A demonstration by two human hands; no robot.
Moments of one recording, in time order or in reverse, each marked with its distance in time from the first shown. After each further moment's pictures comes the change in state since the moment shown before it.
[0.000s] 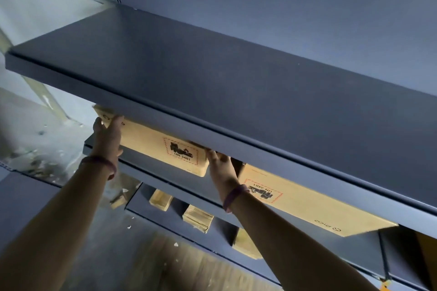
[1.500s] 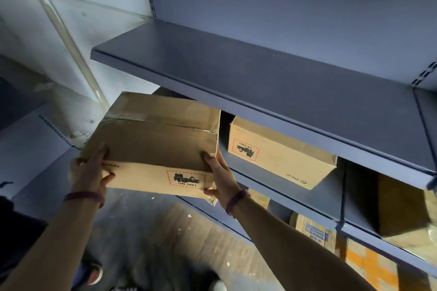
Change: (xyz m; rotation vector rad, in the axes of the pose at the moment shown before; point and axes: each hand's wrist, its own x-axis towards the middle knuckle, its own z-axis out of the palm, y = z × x) left_hand -0.216 -0.059 -0.139 -0.261 0.282 -0.021; right_hand -0.190 0.047 -0.049 0.548 -0.332 0.147
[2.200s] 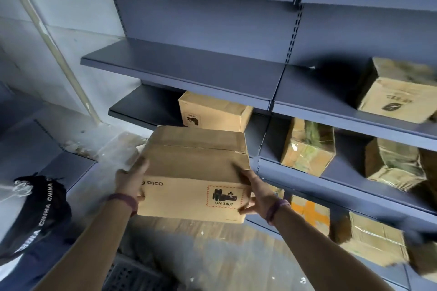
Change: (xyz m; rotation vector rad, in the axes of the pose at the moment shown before) left_hand -0.375 -0.080 -0.029 0.394 -0.234 -0.052; right_hand -0.317 0.076 -0.245 -0.024 0.216 0.137
